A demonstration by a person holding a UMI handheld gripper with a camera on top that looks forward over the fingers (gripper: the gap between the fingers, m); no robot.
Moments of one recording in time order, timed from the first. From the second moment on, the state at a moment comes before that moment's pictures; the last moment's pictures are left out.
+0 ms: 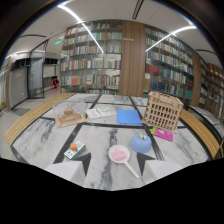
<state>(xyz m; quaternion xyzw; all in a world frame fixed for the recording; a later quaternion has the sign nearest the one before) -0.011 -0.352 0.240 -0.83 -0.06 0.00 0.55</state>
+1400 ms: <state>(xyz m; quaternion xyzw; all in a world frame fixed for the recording) 0.089 0.190 0.086 -0.86 -0.02 -0.07 0.50</state>
